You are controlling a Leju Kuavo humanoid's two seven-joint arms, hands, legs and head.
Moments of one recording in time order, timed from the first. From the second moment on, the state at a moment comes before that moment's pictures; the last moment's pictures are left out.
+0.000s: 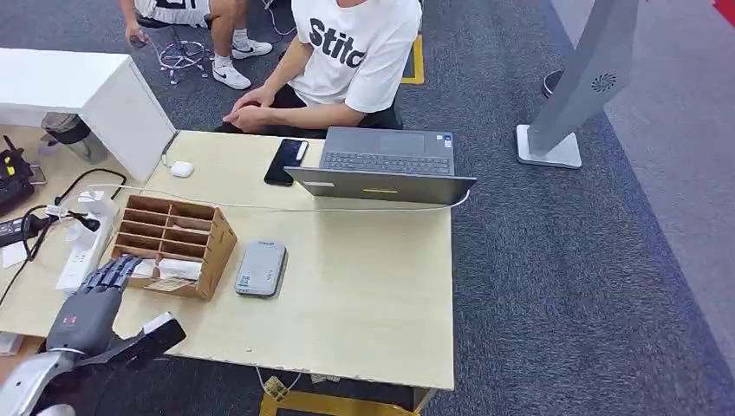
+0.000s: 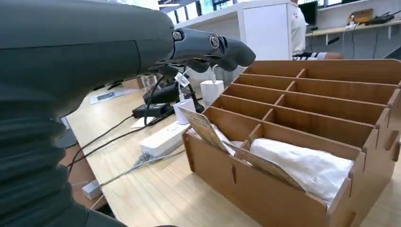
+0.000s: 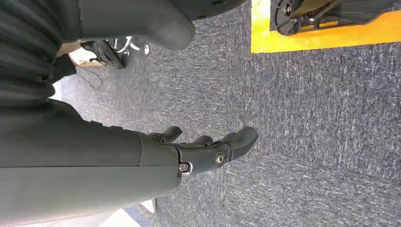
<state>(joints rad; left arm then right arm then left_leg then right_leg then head) 0.28 0.50 0.15 -1.82 -0.92 -0.01 0.10 -0.08 0.24 -0.94 -0.22 1.17 -0.24 0.14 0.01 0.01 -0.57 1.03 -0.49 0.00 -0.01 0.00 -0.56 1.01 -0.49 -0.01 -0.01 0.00</state>
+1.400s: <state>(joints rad) 0.13 0.47 0.10 -1.59 -1.02 0.04 0.01 -0.08 0.24 -0.94 -0.22 1.20 -0.23 0.13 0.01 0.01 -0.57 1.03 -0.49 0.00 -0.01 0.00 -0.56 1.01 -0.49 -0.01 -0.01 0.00</state>
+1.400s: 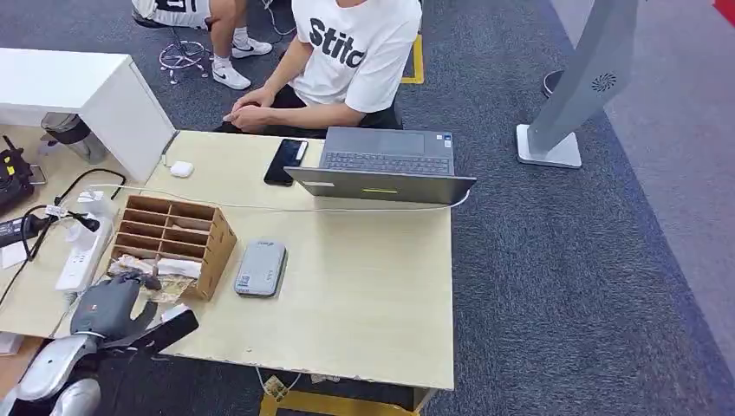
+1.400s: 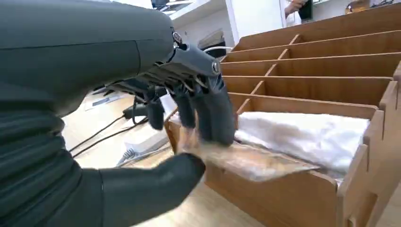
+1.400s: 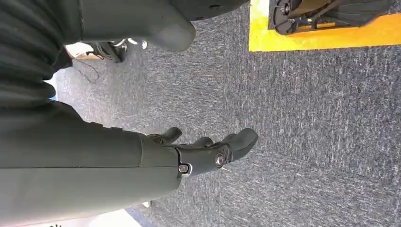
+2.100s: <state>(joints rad) 0.09 0.43 0.08 -1.53 -1.08 0.19 -0.01 -0.09 0.24 -0.93 -0.22 1.21 -0.23 0.12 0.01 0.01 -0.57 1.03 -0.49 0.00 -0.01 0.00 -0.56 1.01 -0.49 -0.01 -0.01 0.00</state>
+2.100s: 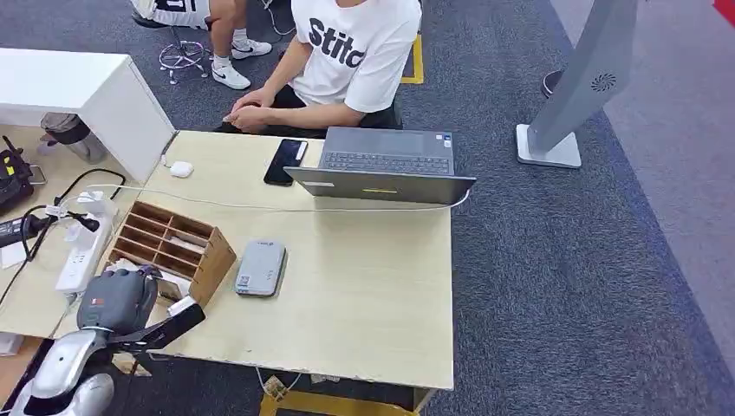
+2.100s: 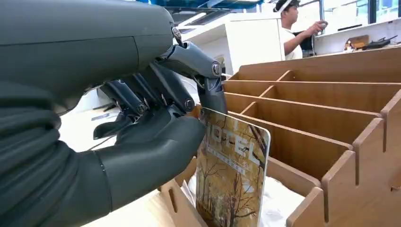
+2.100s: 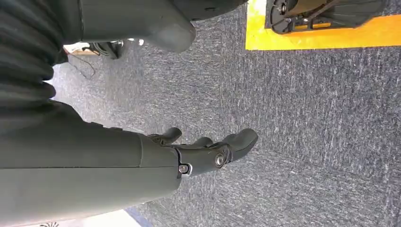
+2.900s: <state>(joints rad) 0.11 0.36 0.10 -1.66 -0.96 0.36 -0.12 -0.09 0.24 -0.93 -0.21 1.21 -0.25 0.12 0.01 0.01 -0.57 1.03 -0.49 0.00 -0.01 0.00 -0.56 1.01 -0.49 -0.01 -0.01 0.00</state>
